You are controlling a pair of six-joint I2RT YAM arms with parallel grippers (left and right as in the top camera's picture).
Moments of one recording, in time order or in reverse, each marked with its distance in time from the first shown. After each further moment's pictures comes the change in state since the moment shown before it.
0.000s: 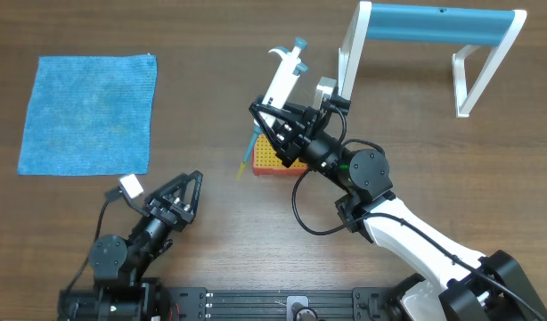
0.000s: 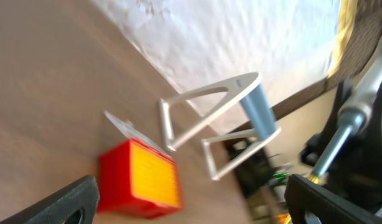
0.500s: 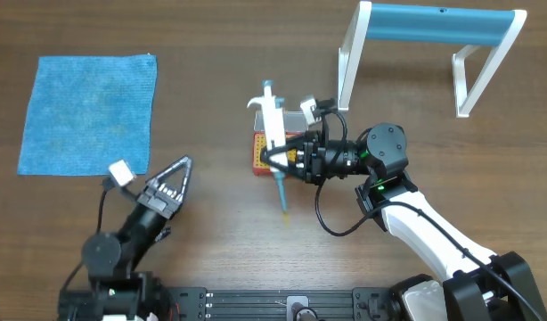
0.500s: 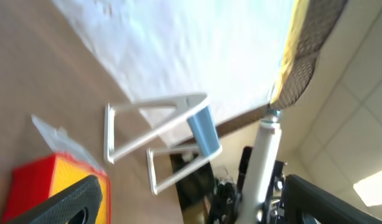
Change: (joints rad) left arm 0.002 0.296 0.041 0.416 0.058 -0.253; right arm -0.201 -0.001 -0.004 -0.236 -0.796 0.121
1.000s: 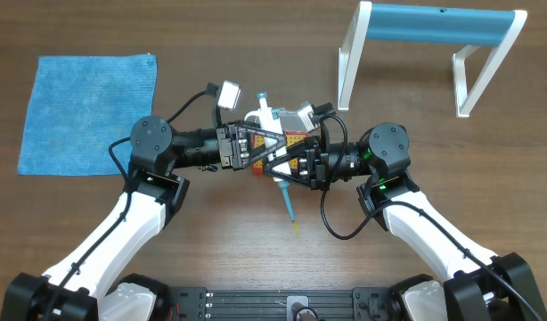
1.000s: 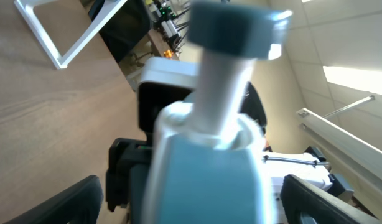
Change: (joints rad) left arm -0.341 1.003 0.563 0.466 0.534 0.100; right arm -0.013 -0.003 -0.002 -0.001 -0.104 0.007
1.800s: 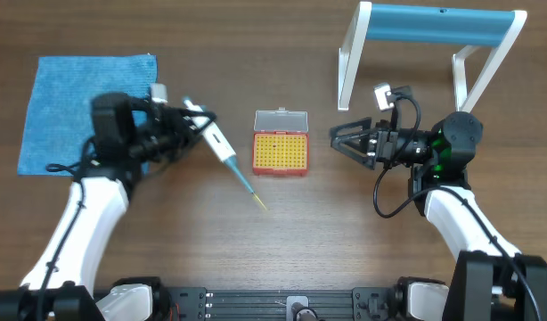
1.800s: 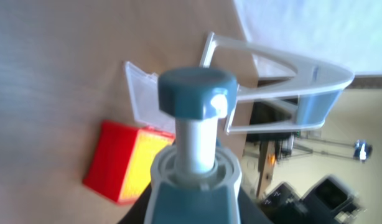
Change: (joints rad) left arm 0.383 0.007 0.165 -1.071 -0.304 0.344; right arm -0.463 0.048 -0.013 0.001 -0.239 0.000
